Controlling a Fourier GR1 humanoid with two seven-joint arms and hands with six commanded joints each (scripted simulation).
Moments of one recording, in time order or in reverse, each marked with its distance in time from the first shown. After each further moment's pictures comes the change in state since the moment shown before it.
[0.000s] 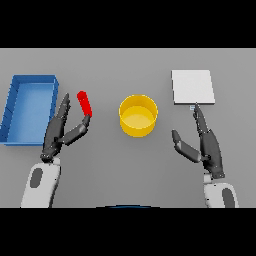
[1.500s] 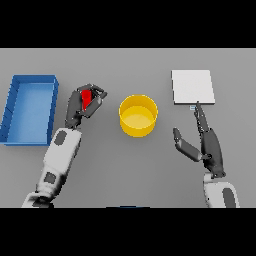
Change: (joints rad) left arm -0.493 -0.056 0.167 0.709 -0.027 0.161 -0.350; right arm -0.009 0.002 -0.005 -0.007 -0.005 -0.002 0.014
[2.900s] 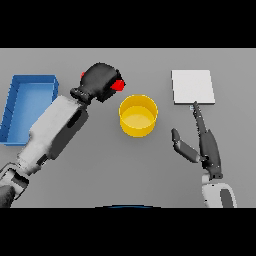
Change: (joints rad) left arm -0.261 0.266 -0.603 -0.219 -0.591 -0.262 0.407; right arm 0.008 -0.002 0.025 -0.007 0.071 -0.030 -0.032
